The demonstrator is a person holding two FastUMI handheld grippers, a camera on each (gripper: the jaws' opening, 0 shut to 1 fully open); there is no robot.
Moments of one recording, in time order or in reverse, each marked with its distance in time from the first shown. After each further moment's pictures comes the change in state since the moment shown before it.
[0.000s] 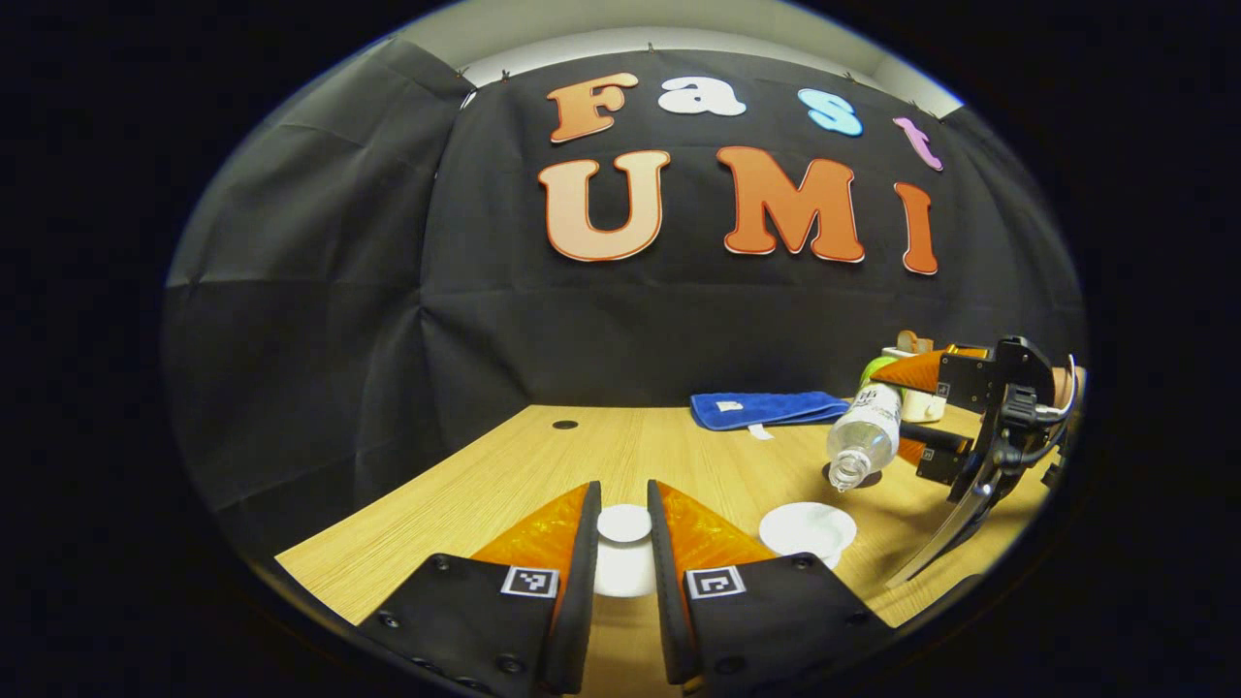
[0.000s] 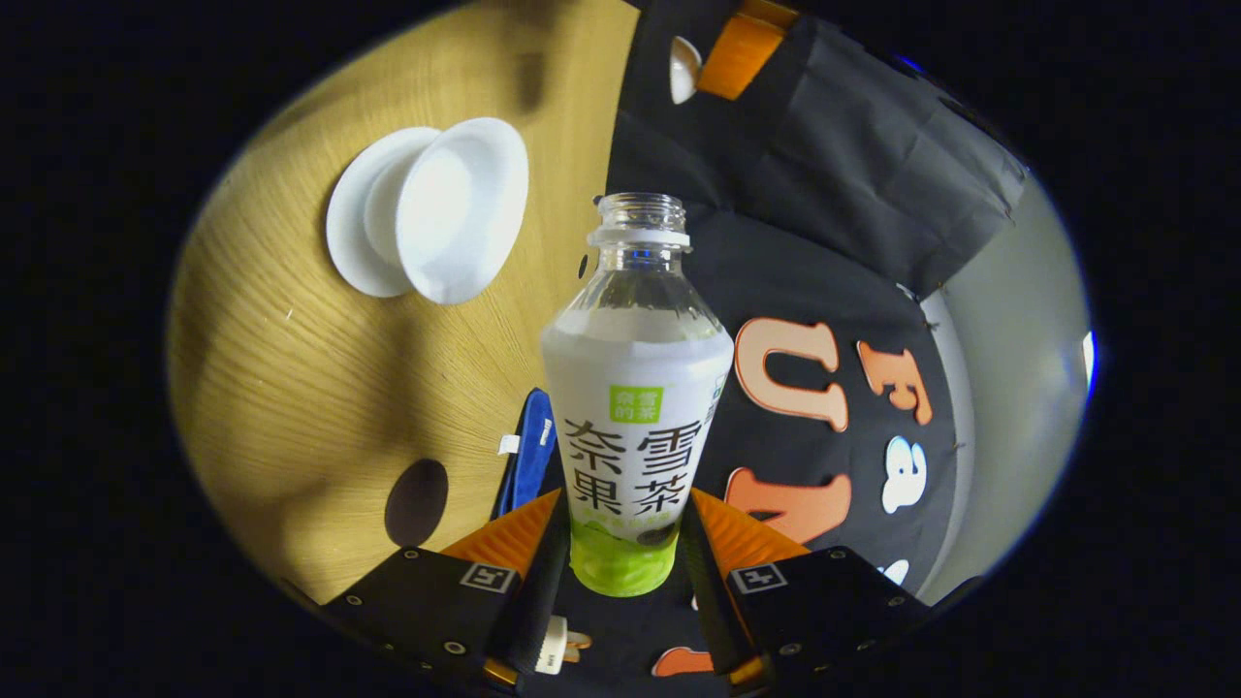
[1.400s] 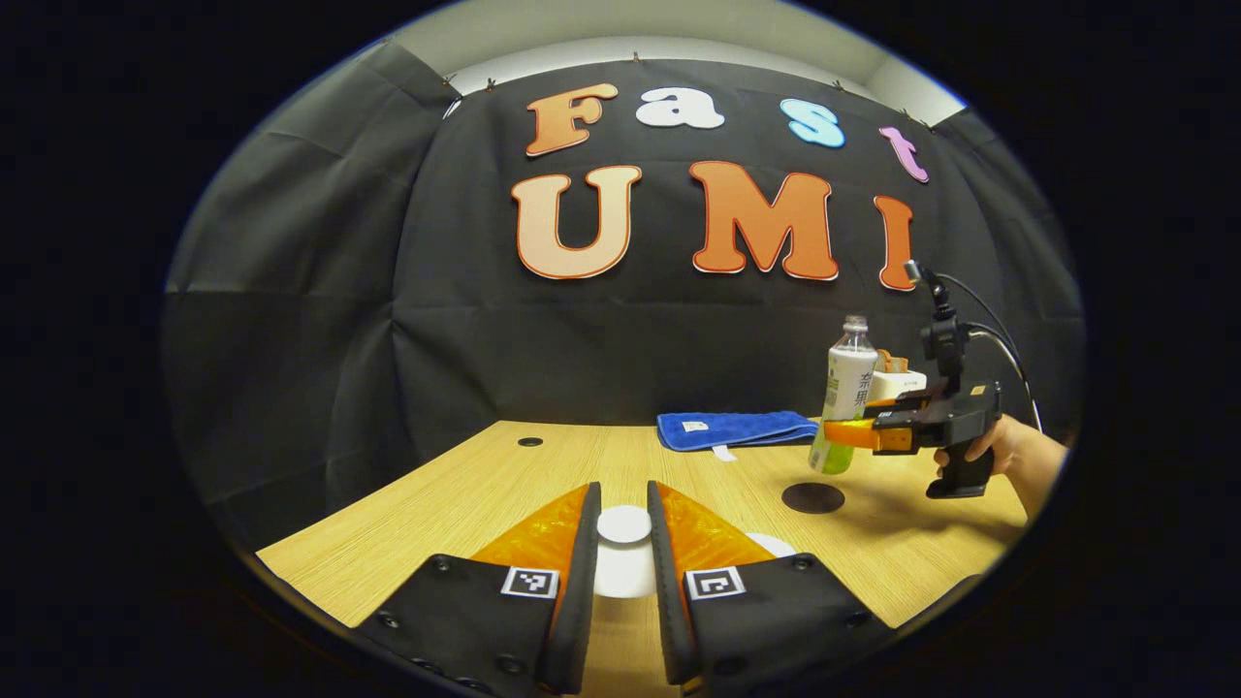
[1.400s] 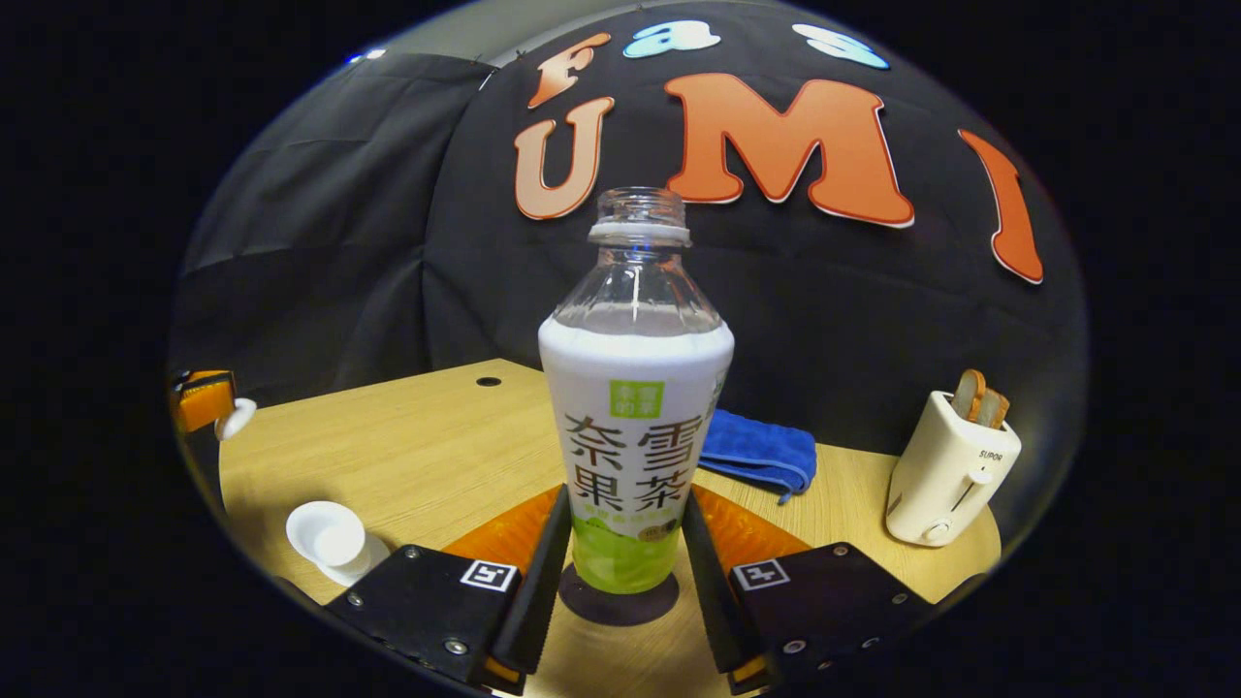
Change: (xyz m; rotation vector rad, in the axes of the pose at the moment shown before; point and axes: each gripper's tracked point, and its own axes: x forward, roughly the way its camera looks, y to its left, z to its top) left arm 0.003 -0.044 0.019 -0.022 -0.031 -0.048; right arm 0.048 0.044 -0.072 1.601 0.186 0.248
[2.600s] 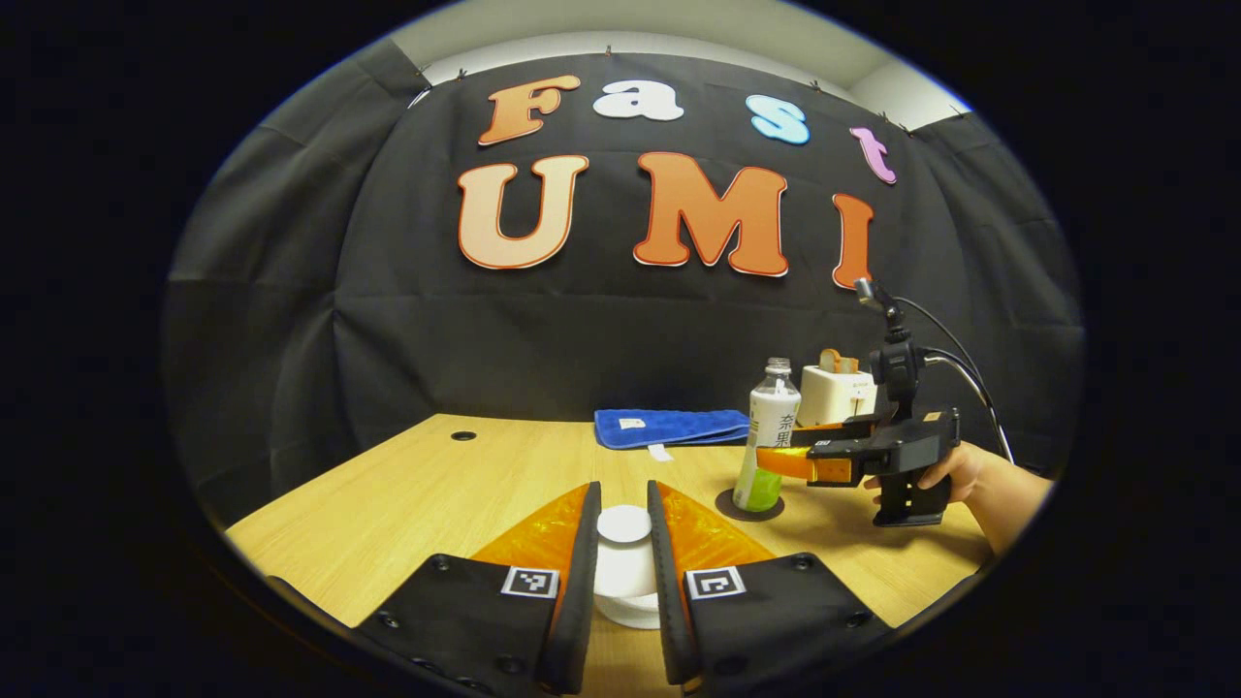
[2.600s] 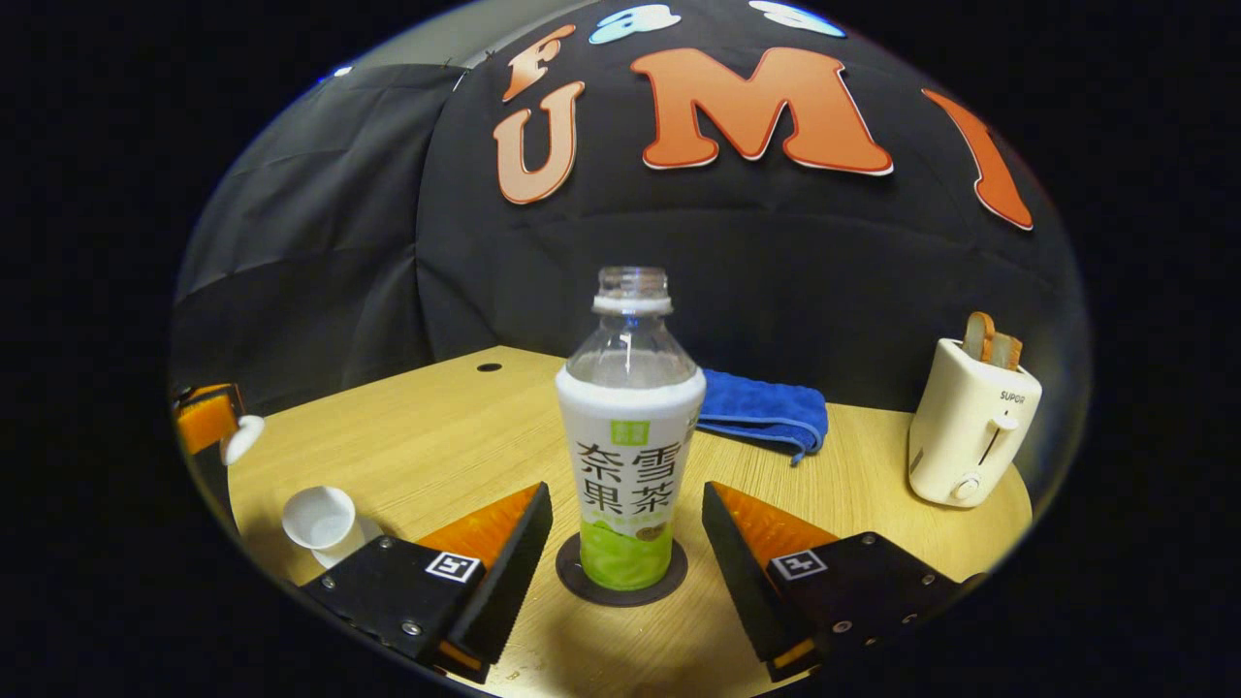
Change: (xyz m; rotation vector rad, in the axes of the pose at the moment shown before) left arm 0.019 -0.077 -0.008 -0.032 0.019 -0.151; right arm -0.014 -0.007 -0.017 0.071 0.004 0.020
